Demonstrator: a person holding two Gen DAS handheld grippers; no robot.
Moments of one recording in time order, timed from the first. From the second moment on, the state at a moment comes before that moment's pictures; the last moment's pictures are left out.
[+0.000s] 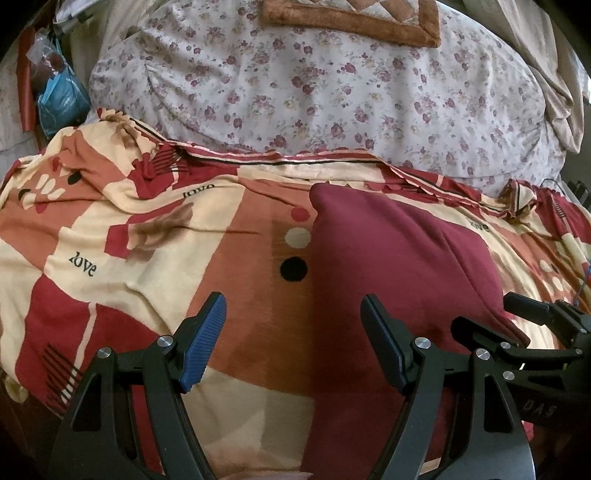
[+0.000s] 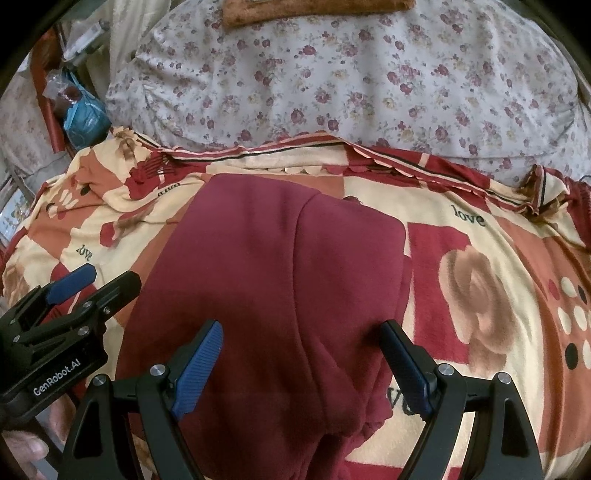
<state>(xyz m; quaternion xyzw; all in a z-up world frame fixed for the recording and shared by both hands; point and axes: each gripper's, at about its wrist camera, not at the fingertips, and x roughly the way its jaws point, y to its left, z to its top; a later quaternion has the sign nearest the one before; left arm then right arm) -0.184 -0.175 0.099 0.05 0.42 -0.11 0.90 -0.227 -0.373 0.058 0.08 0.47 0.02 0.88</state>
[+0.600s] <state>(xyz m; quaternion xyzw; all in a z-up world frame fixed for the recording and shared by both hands) -0.180 -0.174 0.099 0.05 0.42 -0.11 0.90 -0.219 -0.371 0.057 0.07 0.47 0.02 0.88</state>
